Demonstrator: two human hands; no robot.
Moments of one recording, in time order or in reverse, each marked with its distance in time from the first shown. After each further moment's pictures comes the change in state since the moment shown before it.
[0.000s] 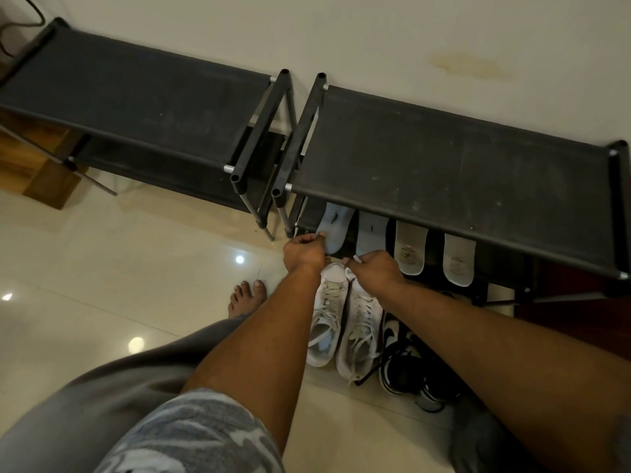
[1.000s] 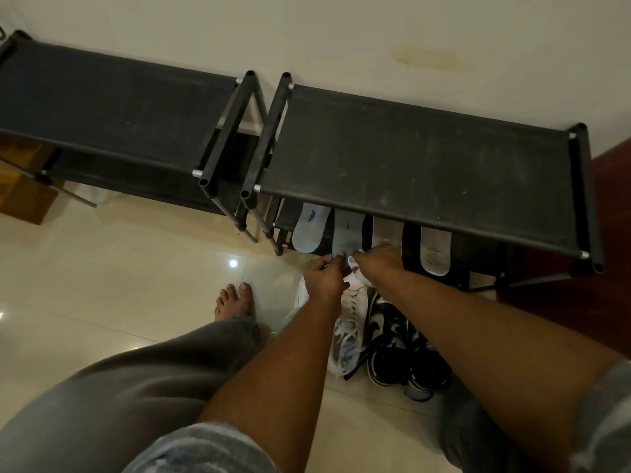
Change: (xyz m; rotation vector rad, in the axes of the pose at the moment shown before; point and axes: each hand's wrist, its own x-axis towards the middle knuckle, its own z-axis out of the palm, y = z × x) left_hand -0.073 -0.059 0.042 -0.187 -0.217 -0.089; right_hand 0.026 0.022 -0.035 0.048 0.085 0.261
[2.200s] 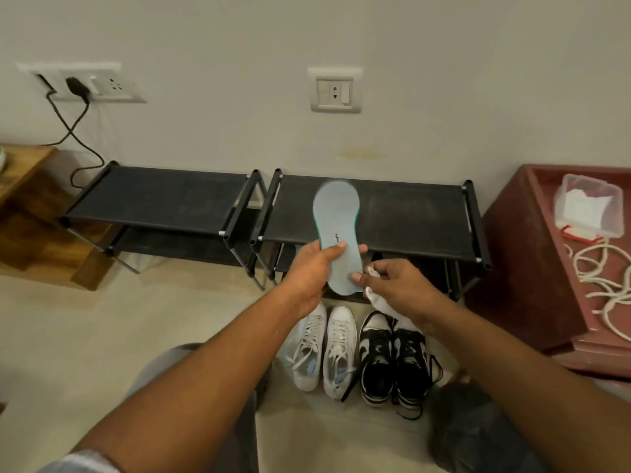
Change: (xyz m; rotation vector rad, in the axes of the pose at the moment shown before) left_hand -0.258 0.158 0.009 0.325 -0.565 0.288; right_hand -0.241 0.028 -0.172 0.350 -0.285 -0.601
